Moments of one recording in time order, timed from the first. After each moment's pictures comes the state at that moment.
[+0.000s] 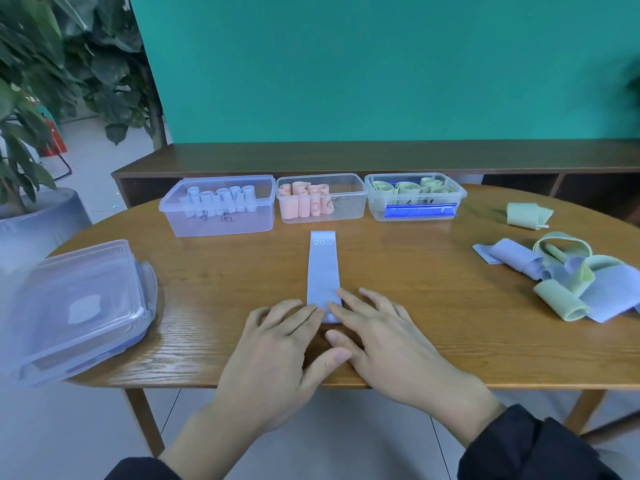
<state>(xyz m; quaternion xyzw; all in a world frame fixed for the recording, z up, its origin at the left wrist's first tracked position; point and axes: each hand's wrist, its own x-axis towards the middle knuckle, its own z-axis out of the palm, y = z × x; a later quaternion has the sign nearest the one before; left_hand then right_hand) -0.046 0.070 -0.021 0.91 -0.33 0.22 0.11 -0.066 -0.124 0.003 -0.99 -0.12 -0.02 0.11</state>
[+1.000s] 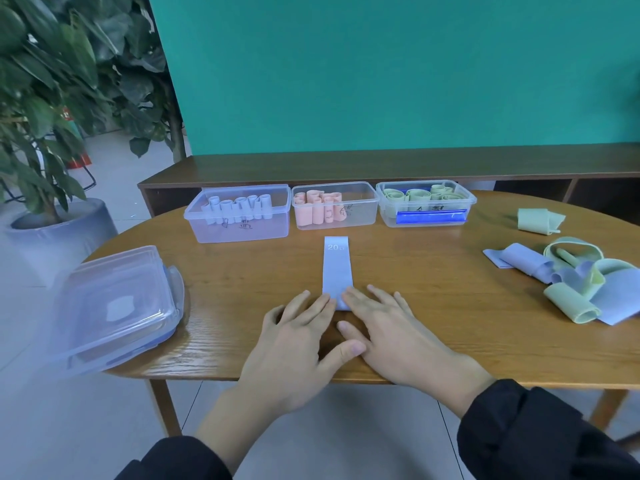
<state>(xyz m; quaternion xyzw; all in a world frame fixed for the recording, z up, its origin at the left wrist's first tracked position) -0.041 0.068 -0.012 0.96 -0.26 0.07 0.09 -0.051 -0.123 -0.002 -0.99 -0.12 -0.02 0.12</state>
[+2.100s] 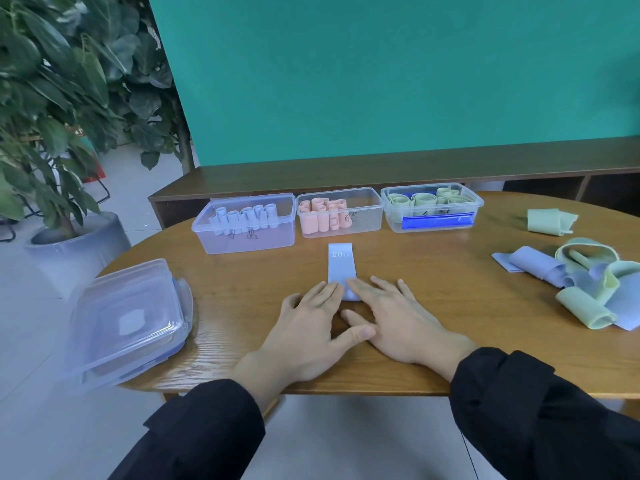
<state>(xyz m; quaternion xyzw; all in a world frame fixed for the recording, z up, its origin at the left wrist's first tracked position) 0.000 0.053 0.004 0.95 -0.28 0.02 0.12 -0.009 -0.138 -0.002 -0.98 -0.14 -0.03 0.16</state>
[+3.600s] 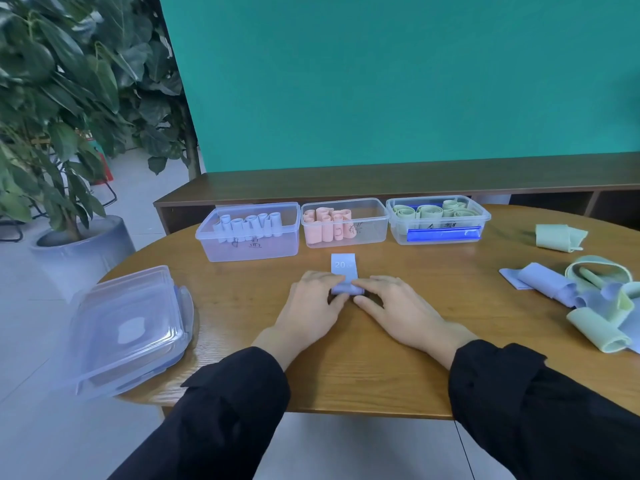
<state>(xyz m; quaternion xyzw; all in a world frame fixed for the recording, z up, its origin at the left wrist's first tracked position) 0.070 0.037 -0.002 0.92 -0.24 0.14 0.26 0.036 -0.153 0.000 -0.96 -0.14 -0.09 0.22</state>
